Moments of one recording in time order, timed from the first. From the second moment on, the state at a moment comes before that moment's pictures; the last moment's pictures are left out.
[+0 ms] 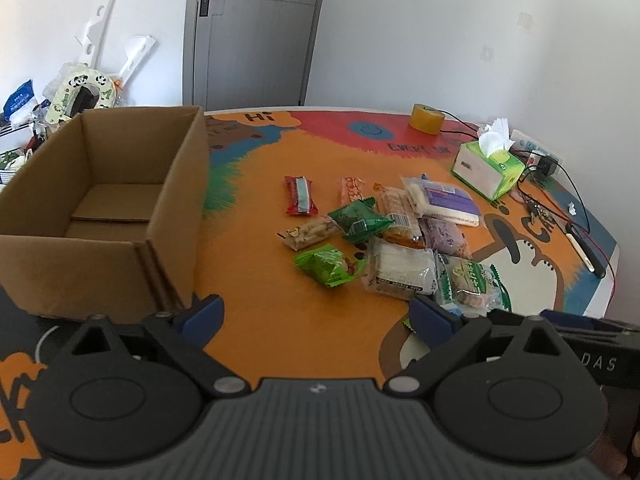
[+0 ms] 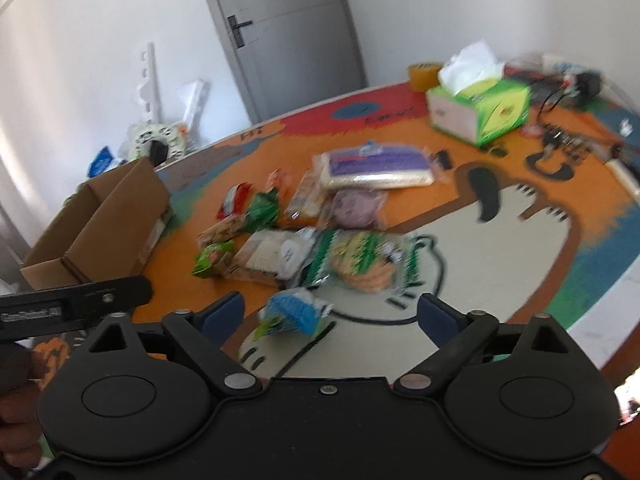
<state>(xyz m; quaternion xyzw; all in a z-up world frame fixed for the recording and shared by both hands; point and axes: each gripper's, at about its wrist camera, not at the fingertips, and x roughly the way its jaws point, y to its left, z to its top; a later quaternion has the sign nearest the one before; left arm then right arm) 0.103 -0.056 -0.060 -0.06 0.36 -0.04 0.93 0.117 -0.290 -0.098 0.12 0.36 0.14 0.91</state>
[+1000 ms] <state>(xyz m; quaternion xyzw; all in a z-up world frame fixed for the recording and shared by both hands) 0.163 -0.066 -0.093 -0.10 0.37 -0.04 0.92 0.147 -0.306 -0.123 0.15 0.40 0.13 0.90</state>
